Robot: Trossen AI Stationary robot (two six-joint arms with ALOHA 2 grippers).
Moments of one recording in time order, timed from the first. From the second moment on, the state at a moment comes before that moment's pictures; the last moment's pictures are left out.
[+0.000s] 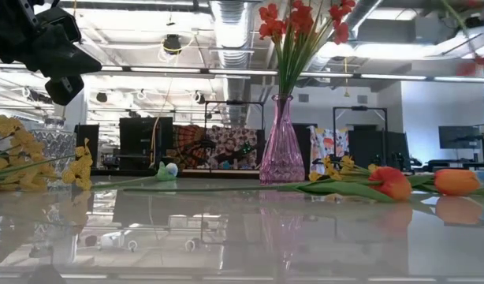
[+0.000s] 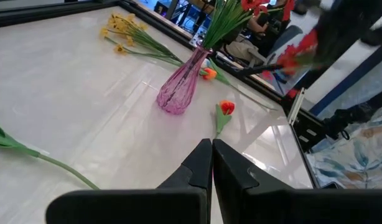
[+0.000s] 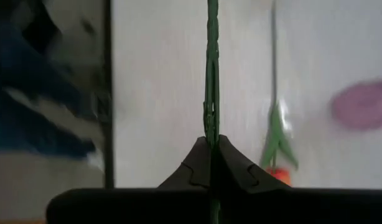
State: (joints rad) left arm 0.24 0.04 0.28 -0.44 0.19 -0.49; right arm 0.50 1.58 1.63 -0.98 0.16 0.59
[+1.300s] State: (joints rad) left arm 0.24 0.04 0.28 -0.44 -0.30 -0.71; right arm -0.39 1.29 1.63 -0.70 0.38 -1.24
